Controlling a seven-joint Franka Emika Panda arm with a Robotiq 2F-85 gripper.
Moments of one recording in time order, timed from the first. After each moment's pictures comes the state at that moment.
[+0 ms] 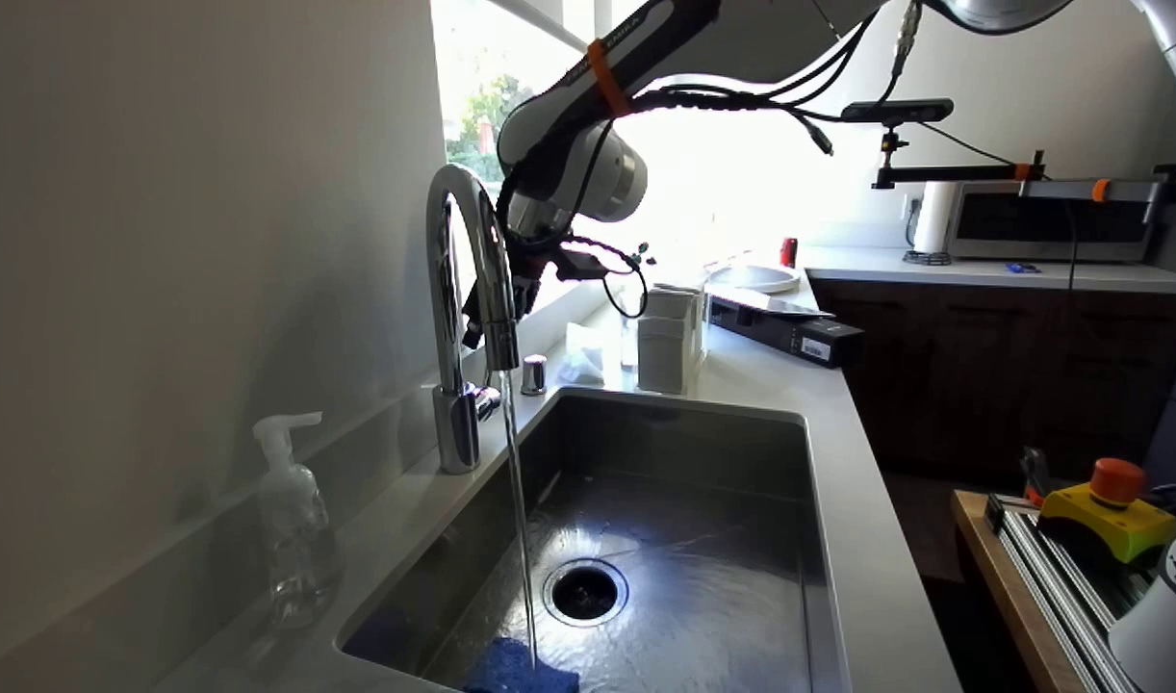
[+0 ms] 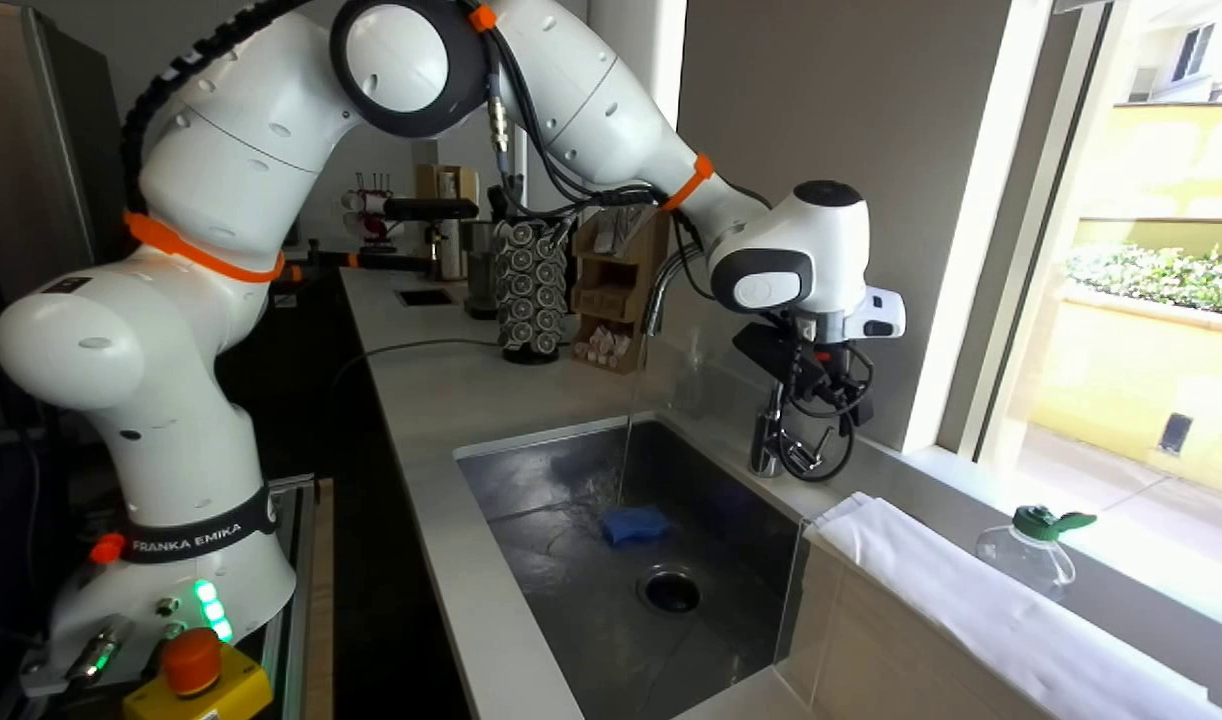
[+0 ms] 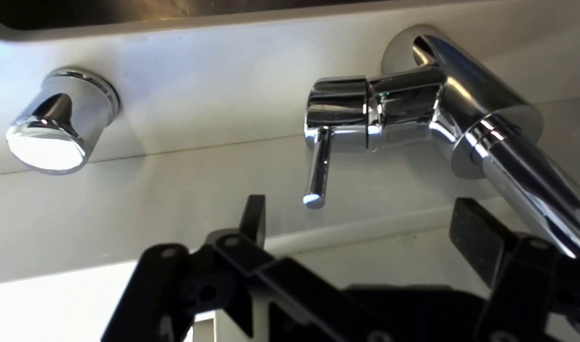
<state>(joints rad) -0.29 0.54 0.07 -1.66 0.39 2.54 -0.52</state>
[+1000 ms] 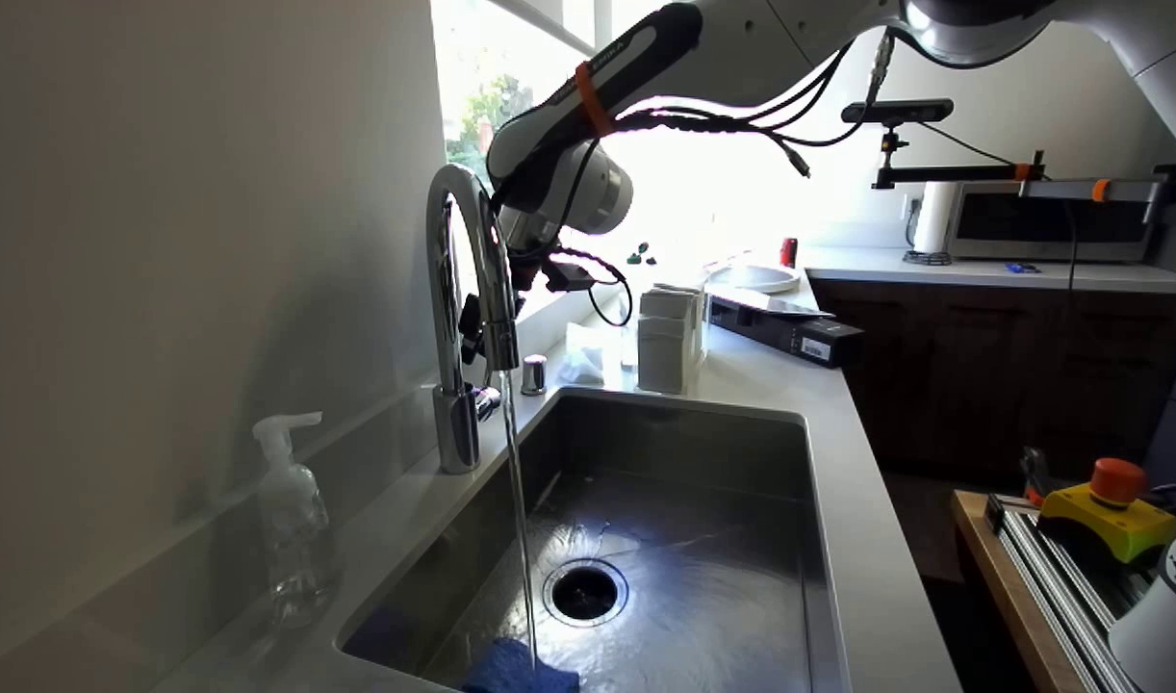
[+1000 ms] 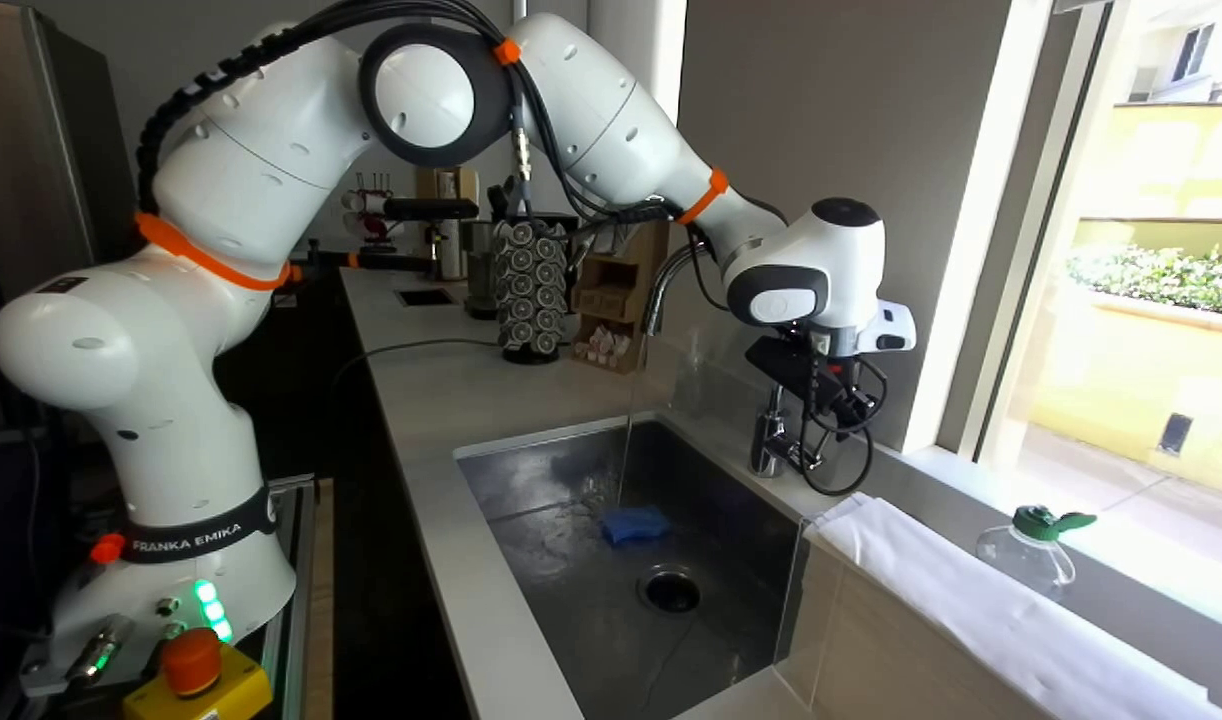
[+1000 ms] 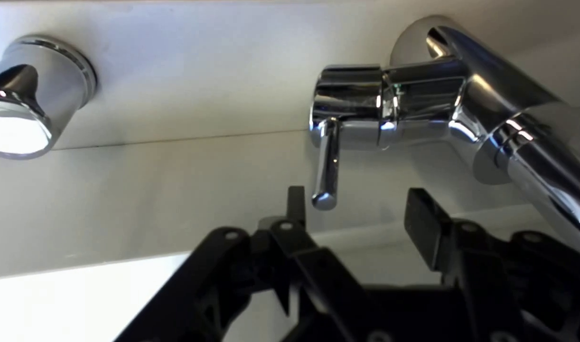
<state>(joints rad) -0.32 0.63 0.11 -1.56 0.38 2.50 -0.57</state>
